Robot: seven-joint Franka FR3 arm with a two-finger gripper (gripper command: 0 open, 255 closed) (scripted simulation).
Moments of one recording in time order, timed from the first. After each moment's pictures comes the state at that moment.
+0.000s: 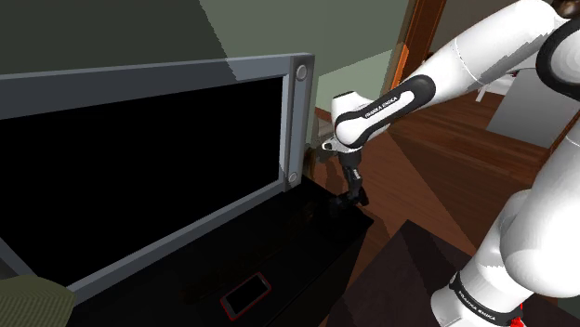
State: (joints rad) arm 0.11 0.03 -0.20 -2.36 -0.10 2.09 -0.98
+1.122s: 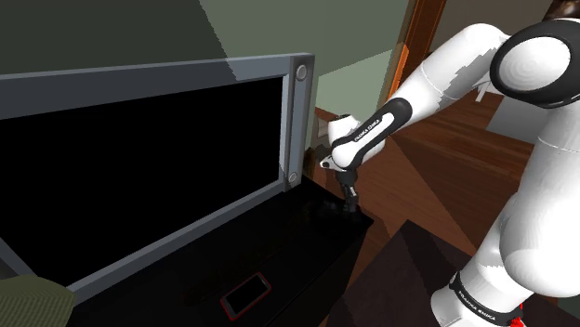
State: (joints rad) arm 0.10 0.19 -0.20 -2.39 -0.08 2.26 -0.98
